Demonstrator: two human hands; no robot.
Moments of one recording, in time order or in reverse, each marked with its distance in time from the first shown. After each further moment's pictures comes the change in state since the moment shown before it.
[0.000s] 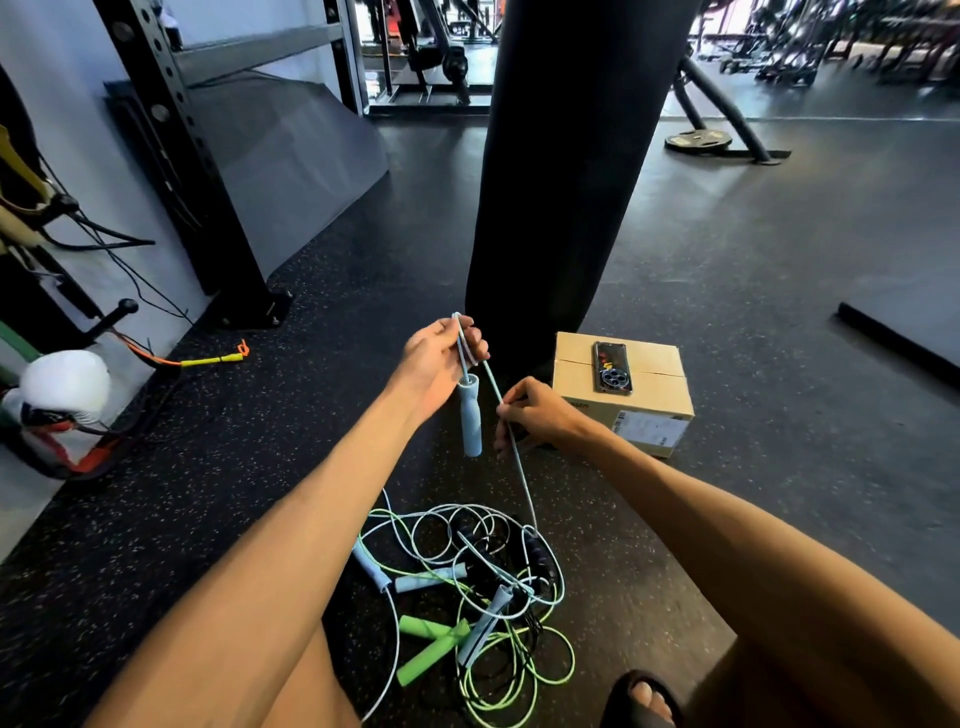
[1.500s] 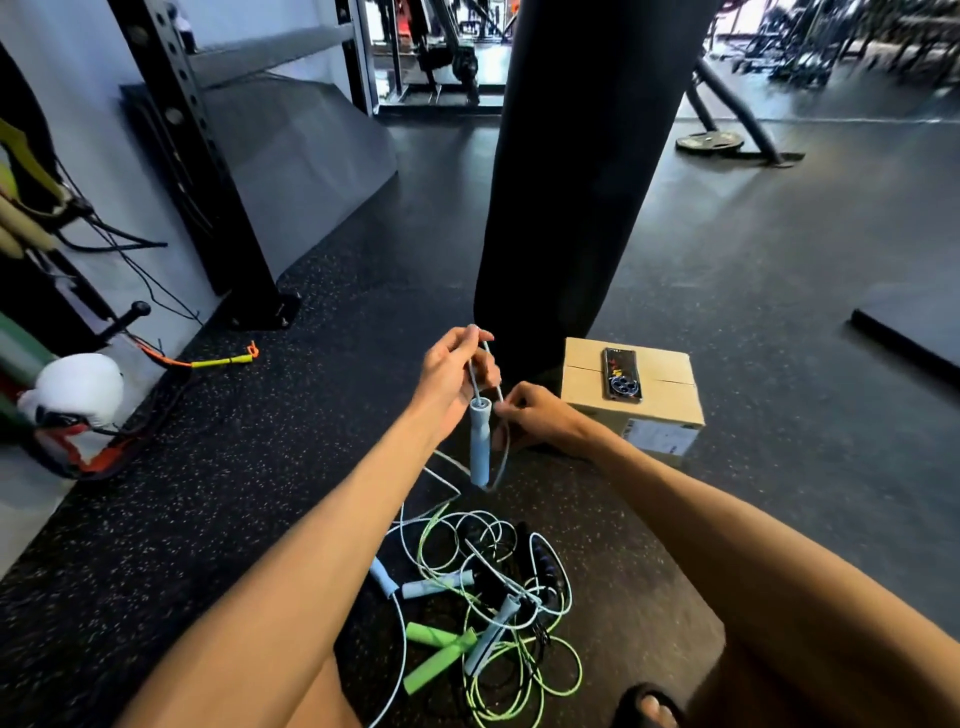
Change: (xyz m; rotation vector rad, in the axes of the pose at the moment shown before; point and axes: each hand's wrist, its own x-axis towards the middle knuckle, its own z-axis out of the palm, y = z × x) left_hand -0.003 -0.009 0.004 0.111 0.018 0.082; right_hand 0.021 -0.009 0.002 -0.251 0.015 -0.070
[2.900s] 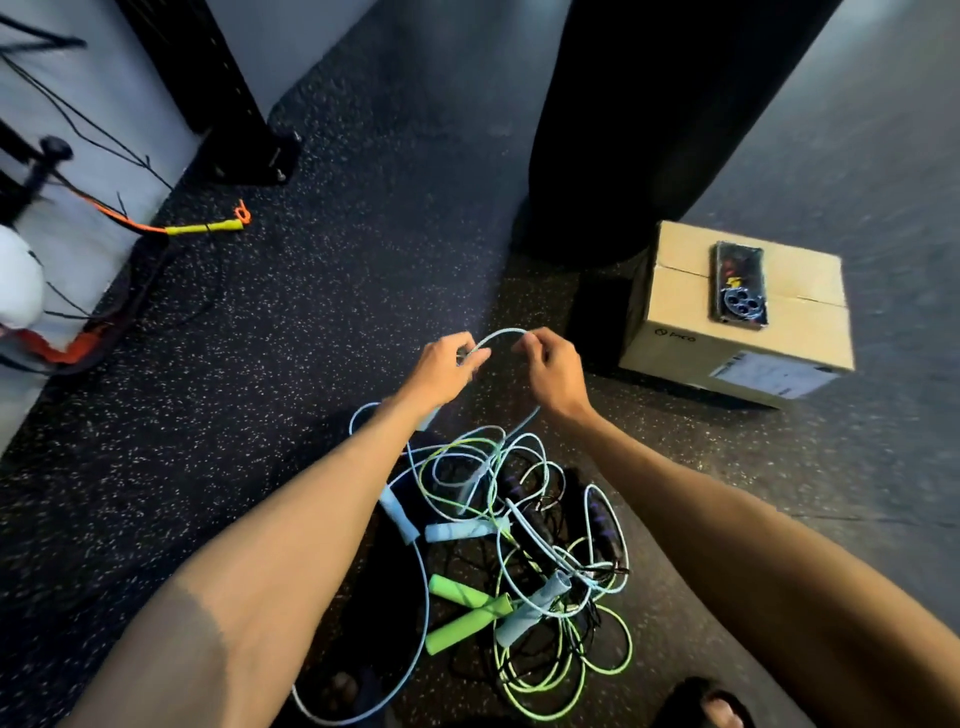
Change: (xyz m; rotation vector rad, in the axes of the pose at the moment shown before) left_hand 0.095 -0.151 -0.198 1.257 0.056 -0.163; right_hand 0.183 0.147 0.106 0.070 0.381 -0.007
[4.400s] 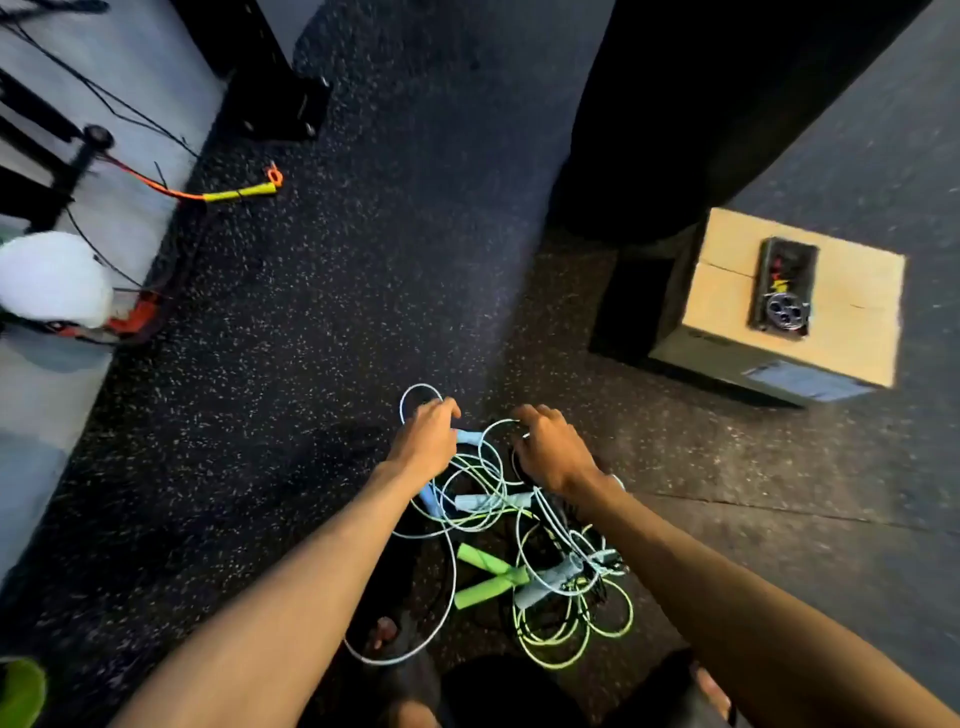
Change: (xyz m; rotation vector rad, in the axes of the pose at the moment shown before) left_hand -0.066 -0.038 -0.023 0.304 -0.195 -0.251; right_hand -0.053 -0.022 0.009 -0.588 -0.568 0.014
